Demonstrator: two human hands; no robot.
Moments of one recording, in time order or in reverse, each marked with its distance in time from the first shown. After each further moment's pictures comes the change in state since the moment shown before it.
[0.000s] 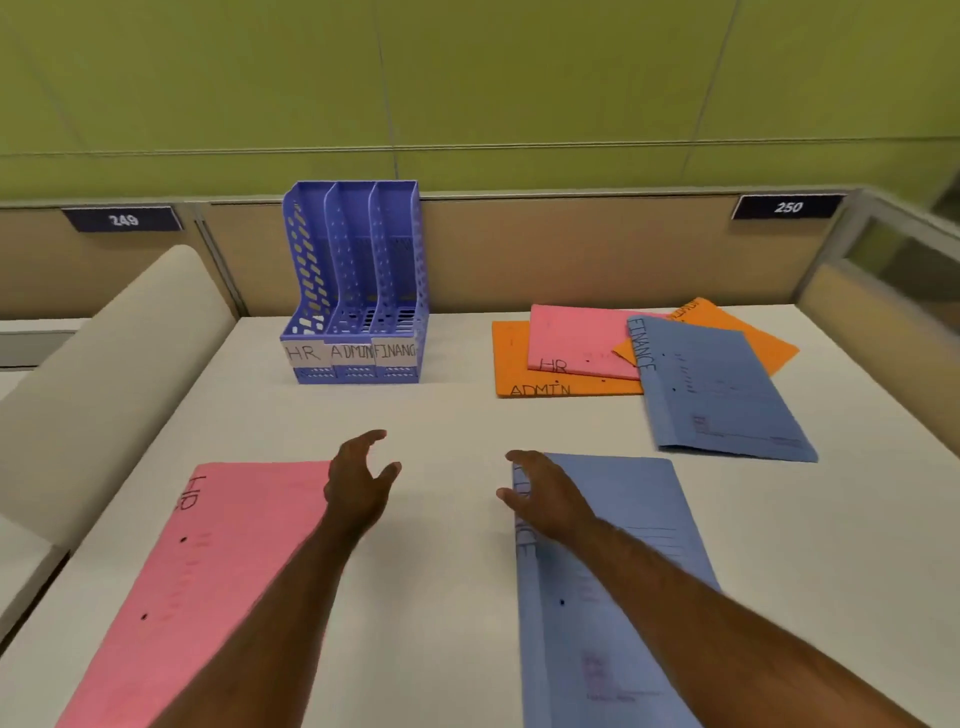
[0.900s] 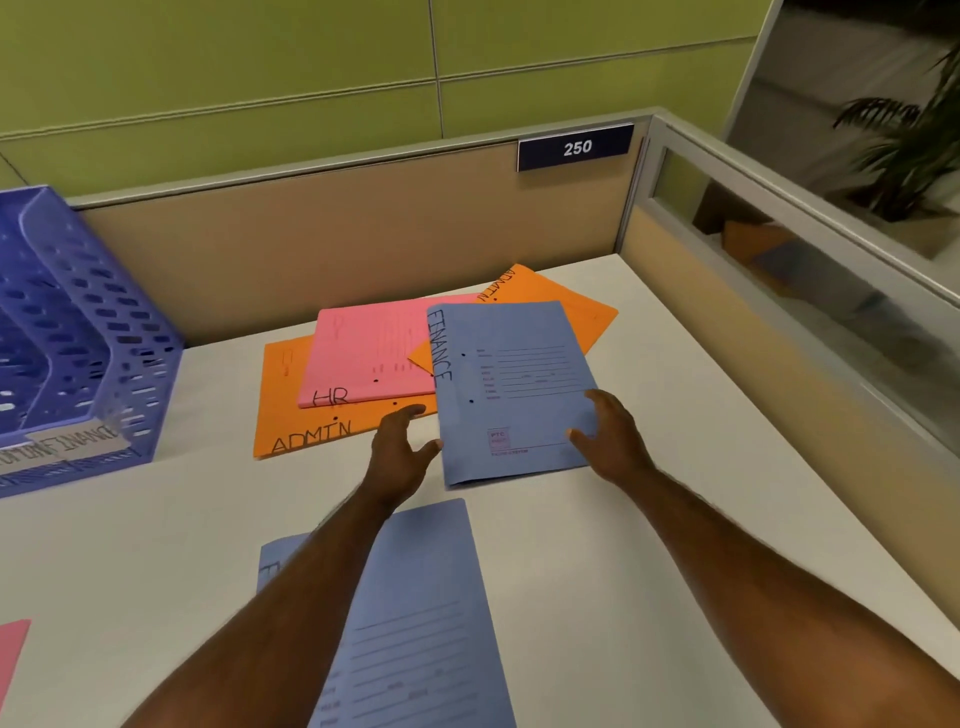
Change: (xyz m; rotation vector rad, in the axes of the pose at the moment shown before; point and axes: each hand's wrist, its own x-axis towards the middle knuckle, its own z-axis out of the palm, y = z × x) left_hand 0.055 0.238 0.329 -0.029 -0.406 0.105; right_hand 0.022 0.340 -0.244 0.077 0.363 0.364
